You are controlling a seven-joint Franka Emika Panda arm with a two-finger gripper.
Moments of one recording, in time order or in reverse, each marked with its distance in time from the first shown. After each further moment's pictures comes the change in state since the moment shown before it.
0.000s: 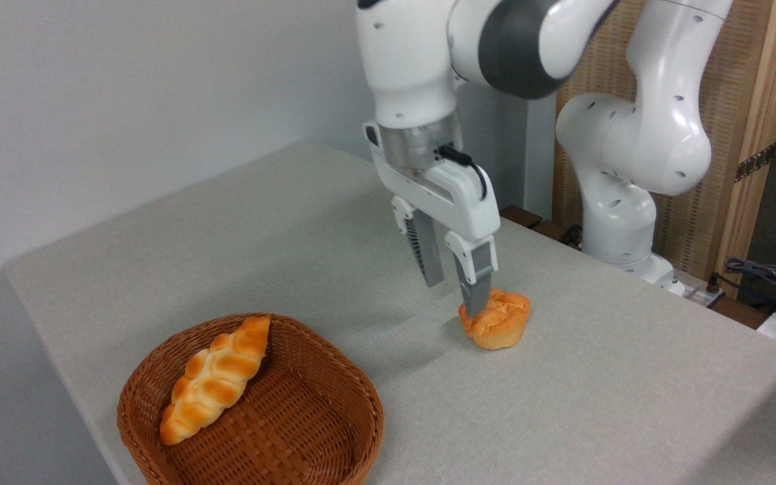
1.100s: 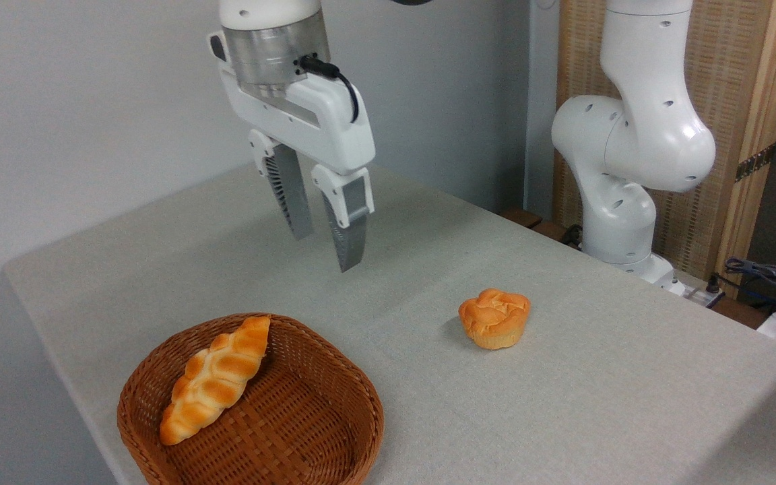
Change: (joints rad) arm 0.139 0.396 -0.157 0.710 -0.174 -0.271 -0.123
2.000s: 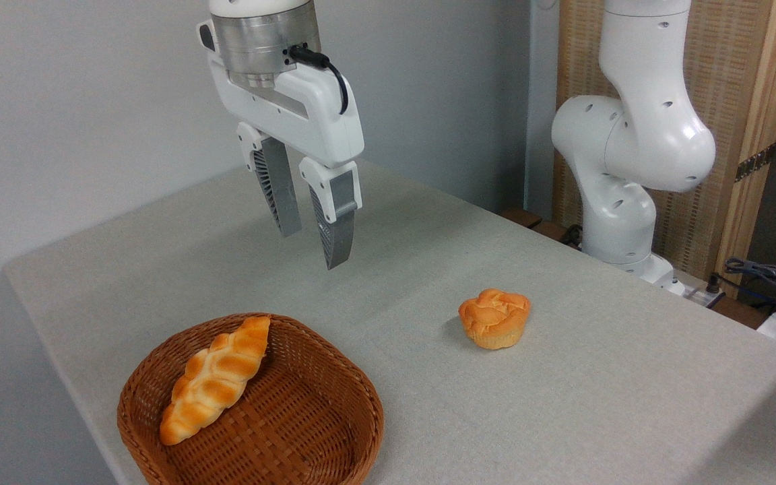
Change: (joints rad) arm 0.000 0.030 -0.001 0.061 0.000 0.000 0.000
